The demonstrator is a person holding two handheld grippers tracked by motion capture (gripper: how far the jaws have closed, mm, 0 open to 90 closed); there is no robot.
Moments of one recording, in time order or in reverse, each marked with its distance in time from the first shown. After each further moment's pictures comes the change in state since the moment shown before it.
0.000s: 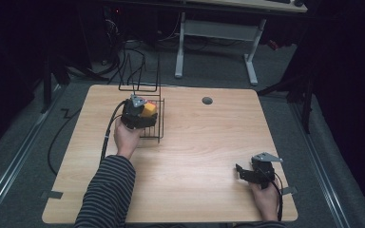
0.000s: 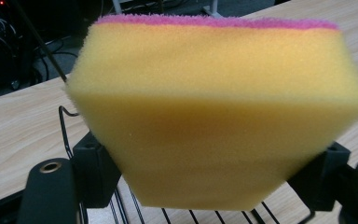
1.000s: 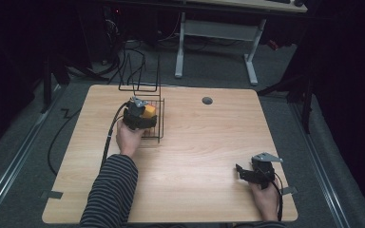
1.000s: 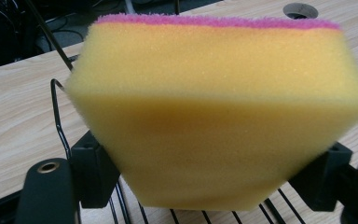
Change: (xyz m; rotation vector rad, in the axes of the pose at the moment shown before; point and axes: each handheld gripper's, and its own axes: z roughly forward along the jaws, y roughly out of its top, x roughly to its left) left arm 0.002 -0.009 0.021 0.064 0.029 -0.021; right arm 0.000 0.000 0.000 0.001 -0.001 0.000
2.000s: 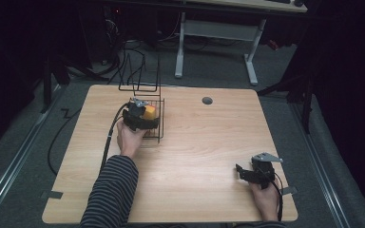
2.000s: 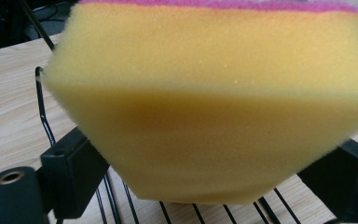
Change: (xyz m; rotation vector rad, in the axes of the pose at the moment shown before) left arm 0.000 -0.002 0.003 0.028 -0.032 -0.024; right arm 0.000 0.000 0.000 -0.001 0.001 -0.001
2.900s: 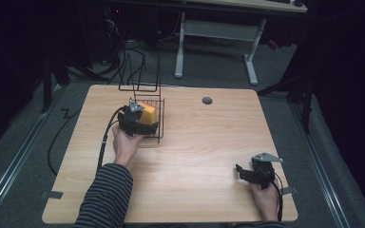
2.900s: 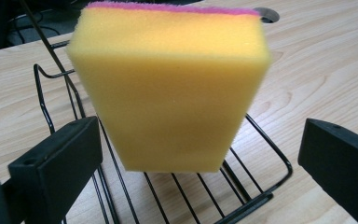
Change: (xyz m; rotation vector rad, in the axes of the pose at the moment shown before) left arm -0.005 -0.009 -0.032 -0.041 -0.062 0.004; right arm 0.000 0.000 0.000 0.000 0.000 0.000
